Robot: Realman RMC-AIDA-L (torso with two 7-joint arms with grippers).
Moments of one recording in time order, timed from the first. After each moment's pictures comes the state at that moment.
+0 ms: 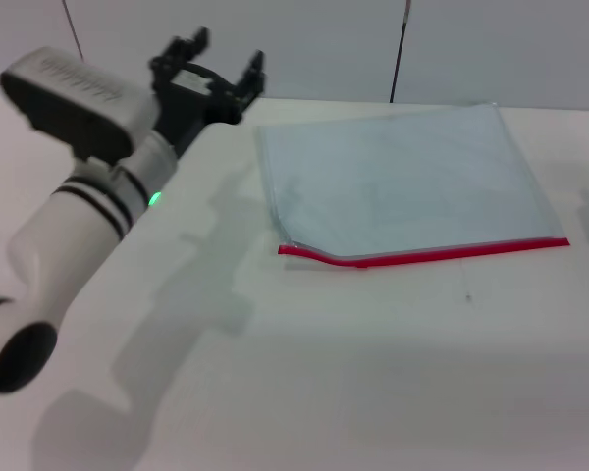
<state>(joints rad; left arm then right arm) -0.53 -2.01 -1.01 -0.61 2.49 0.72 0.10 0.57 2.04 -1.62 -0.17 0.14 -0.85 0.30</state>
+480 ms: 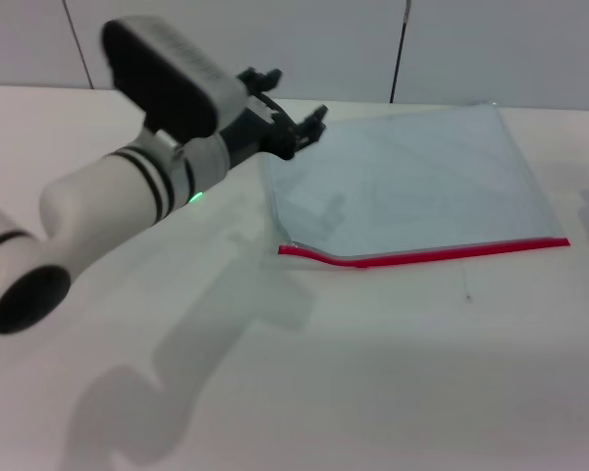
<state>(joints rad) -0.53 -1.93 -1.03 -0.95 2.68 0.15 0.11 0.57 2.04 -1.62 -0.17 0.14 -0.85 0.30</state>
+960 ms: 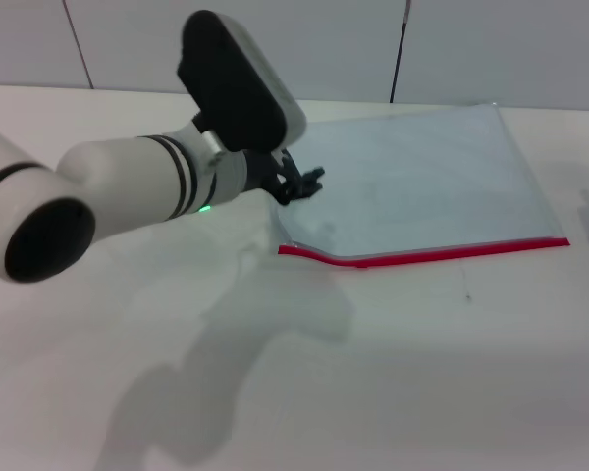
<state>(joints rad) -0.51 -1.98 -1.17 -1.23 2.71 -0.46 0.43 0.57 2.04 -1.62 -0.17 0.14 -0.85 0.30</state>
